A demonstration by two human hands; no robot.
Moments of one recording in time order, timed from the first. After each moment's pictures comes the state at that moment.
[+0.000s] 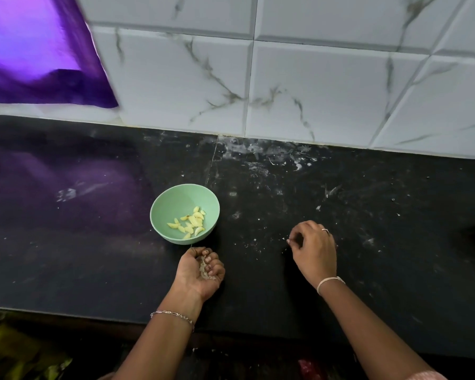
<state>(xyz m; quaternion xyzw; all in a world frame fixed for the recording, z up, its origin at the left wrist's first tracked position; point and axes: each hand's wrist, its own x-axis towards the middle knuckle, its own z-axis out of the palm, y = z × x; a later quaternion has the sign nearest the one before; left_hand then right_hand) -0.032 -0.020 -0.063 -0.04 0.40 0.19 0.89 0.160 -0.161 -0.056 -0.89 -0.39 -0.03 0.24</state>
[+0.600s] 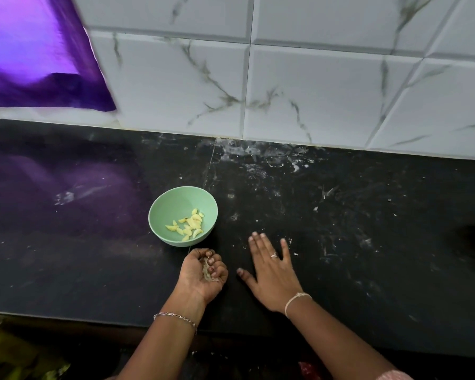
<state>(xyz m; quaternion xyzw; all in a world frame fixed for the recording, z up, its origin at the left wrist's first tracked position) -0.026 -0.025 -0.063 -0.03 0.40 0.19 0.90 0.100 -0.147 -0.096 -0.83 -0.55 0.03 -0.01</state>
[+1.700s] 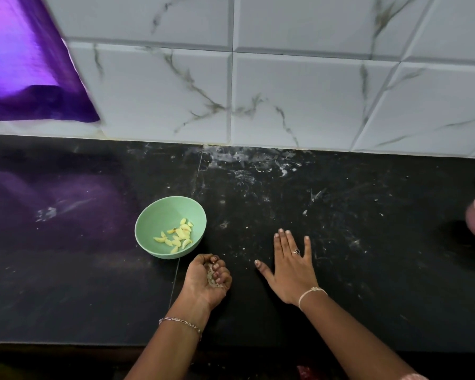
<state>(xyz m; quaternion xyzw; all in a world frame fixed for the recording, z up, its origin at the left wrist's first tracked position) 0.000 -0.033 -0.061 0.00 0.42 0.16 0.89 0.142 -0.161 -0.077 -0.89 -0.44 0.06 -0.07</state>
